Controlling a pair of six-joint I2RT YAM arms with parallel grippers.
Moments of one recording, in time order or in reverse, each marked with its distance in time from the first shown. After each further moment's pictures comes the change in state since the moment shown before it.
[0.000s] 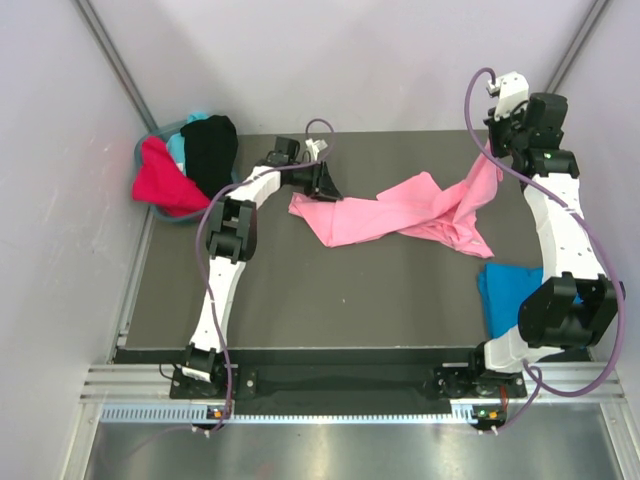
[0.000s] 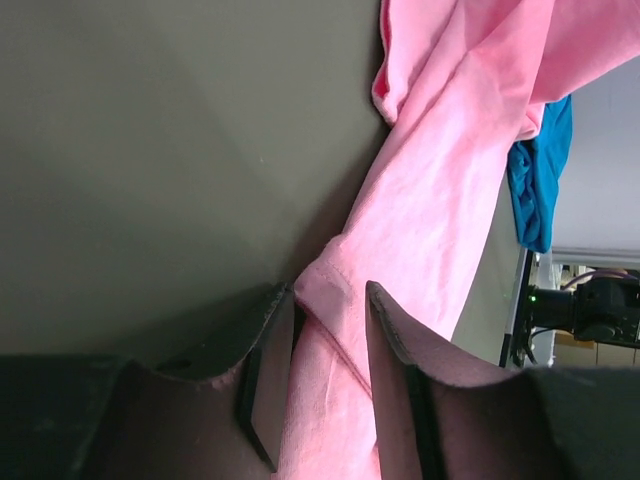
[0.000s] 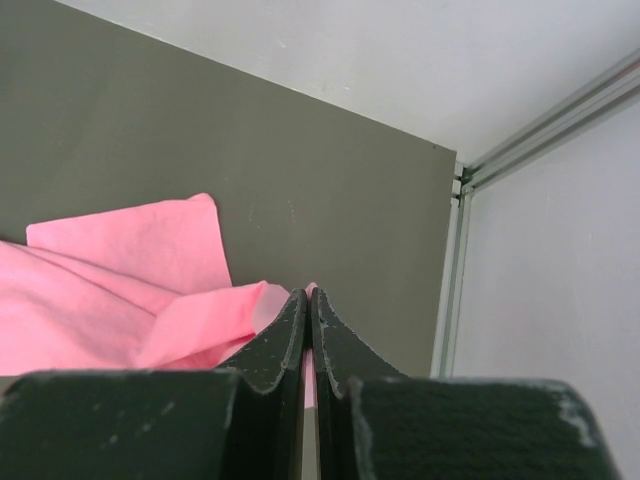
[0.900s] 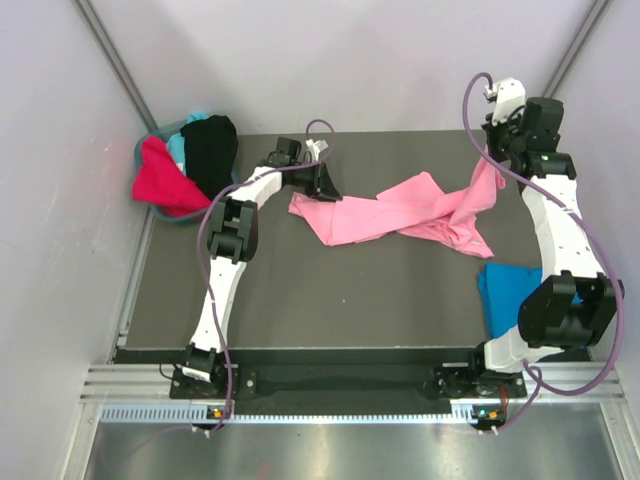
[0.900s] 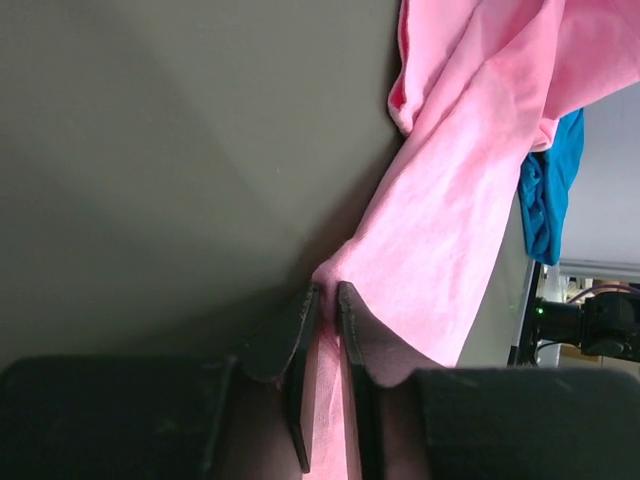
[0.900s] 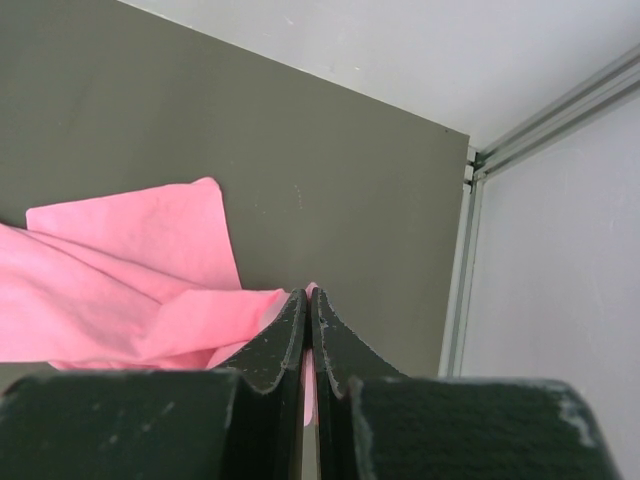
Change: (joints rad) left arm -0.008 0.008 0.003 0.017 -0.031 -0.023; right arm 0.000 0.000 -0.034 0.000 0.000 0.000
